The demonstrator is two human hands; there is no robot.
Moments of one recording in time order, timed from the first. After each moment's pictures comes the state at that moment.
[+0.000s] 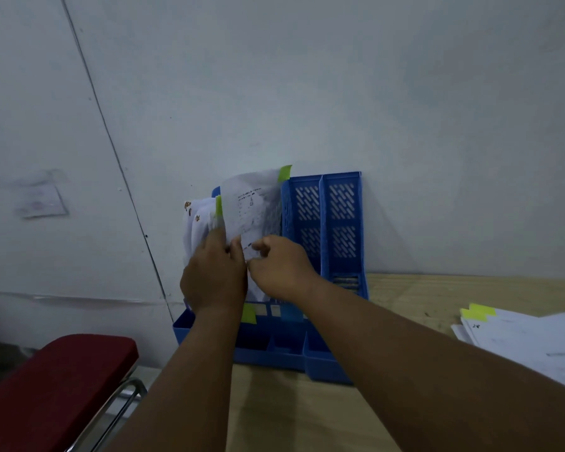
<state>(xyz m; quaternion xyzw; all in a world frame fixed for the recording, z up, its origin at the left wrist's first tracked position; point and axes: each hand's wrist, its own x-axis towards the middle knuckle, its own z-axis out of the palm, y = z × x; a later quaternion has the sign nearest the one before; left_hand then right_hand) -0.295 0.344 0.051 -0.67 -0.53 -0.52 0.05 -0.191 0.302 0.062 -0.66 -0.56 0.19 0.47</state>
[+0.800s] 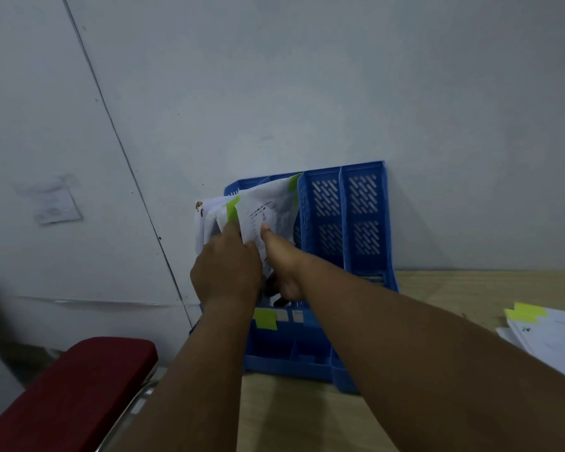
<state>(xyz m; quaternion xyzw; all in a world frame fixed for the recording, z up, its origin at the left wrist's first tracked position) -0.299 0.363 0.067 -0.71 -0.55 -0.42 0.09 -0.202 0.381 0.056 -0.56 -0.36 0.54 0.51</state>
